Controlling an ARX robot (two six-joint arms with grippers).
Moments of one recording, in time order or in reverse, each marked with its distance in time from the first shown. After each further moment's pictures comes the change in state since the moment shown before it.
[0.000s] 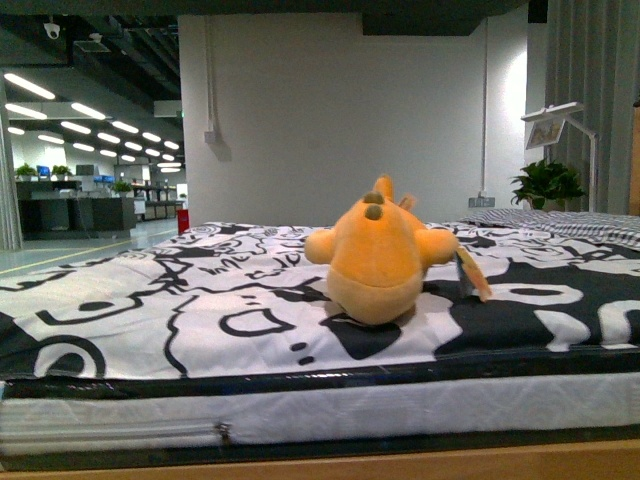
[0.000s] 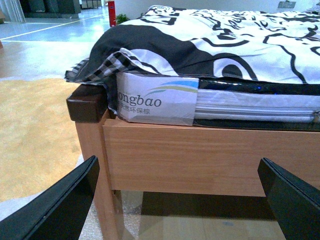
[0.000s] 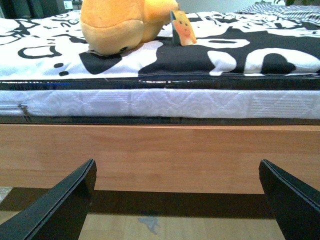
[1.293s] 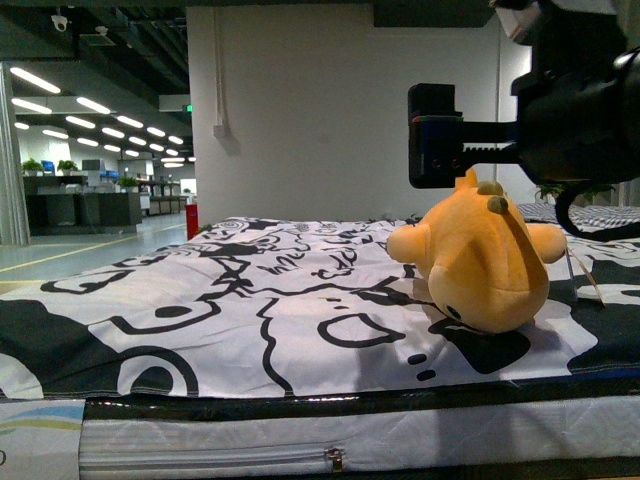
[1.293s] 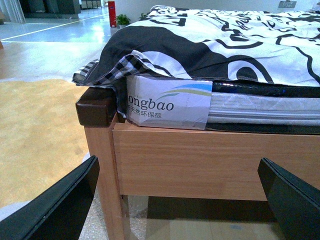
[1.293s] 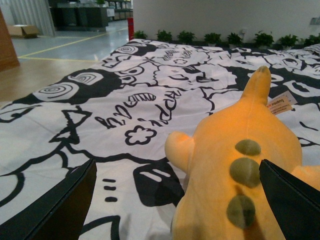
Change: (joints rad) left arm 0.000 0.000 0.000 0.000 0.002 0.000; right arm 0.285 1.527 1.113 0.462 0.127 -0.008
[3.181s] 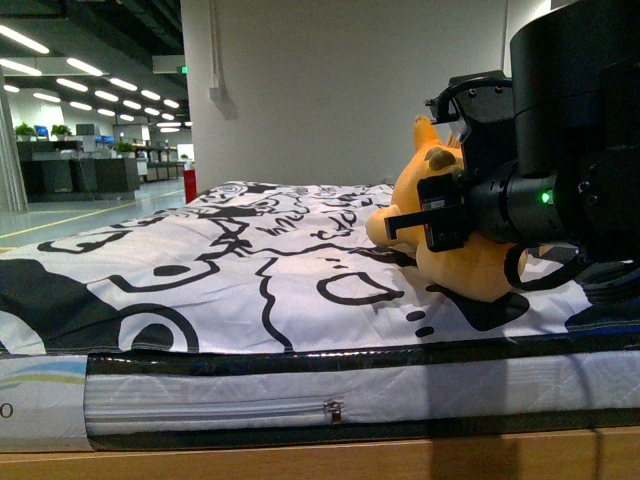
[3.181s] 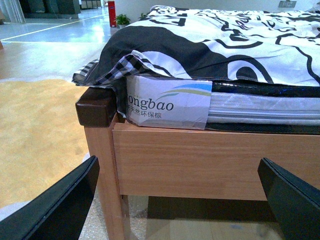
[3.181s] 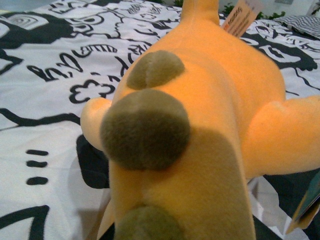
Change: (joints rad) left arm 0.000 0.000 0.000 0.000 0.000 0.000; right arm 0.000 0.235 0.101 0.016 0.125 -0.085
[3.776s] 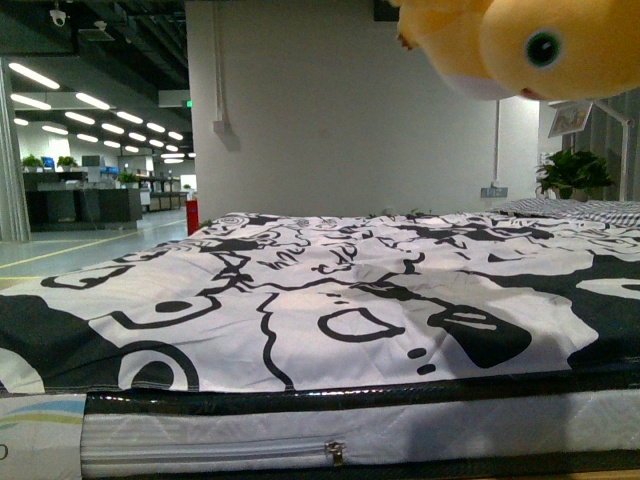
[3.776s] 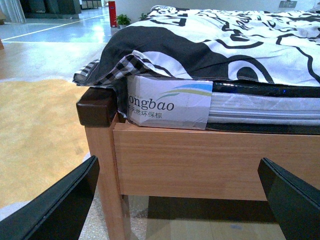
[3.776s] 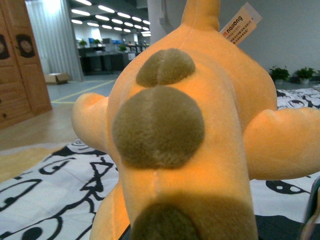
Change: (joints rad) left arm 0.000 0.000 0.000 0.000 0.000 0.000; right arm -0.149 -0.572 -0.146 -0.099 -0.383 0.202
